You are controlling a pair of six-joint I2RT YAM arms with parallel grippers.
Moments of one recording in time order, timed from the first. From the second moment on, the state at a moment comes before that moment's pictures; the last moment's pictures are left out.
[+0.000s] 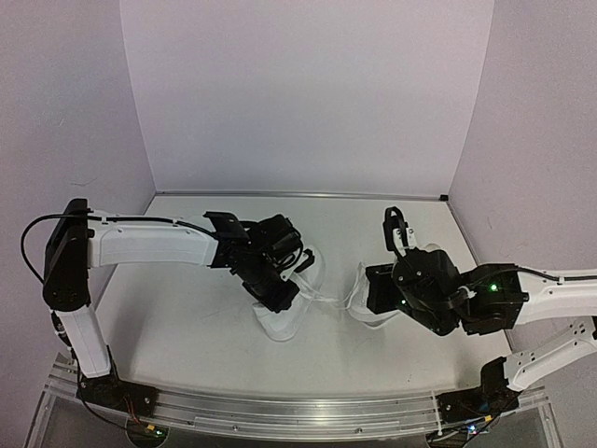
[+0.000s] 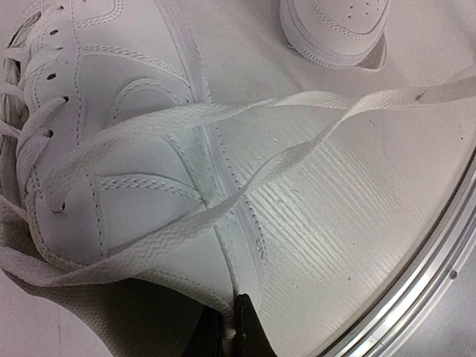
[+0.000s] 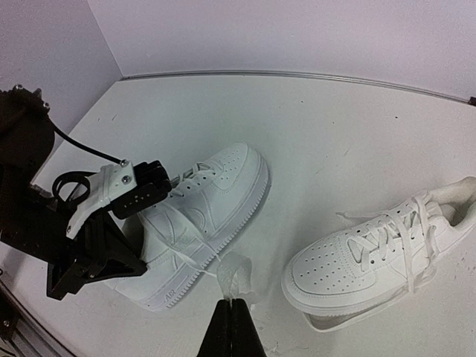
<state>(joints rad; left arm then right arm) -1.06 1.82 1.42 -0.73 0.05 -0.28 1.31 1.14 0.91 -0.42 0.76 0.69</state>
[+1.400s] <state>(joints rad) -0.88 1.42 0.92 -0.45 0.19 -0.42 1.29 1.07 1.09 -0.37 0.87 0.41</state>
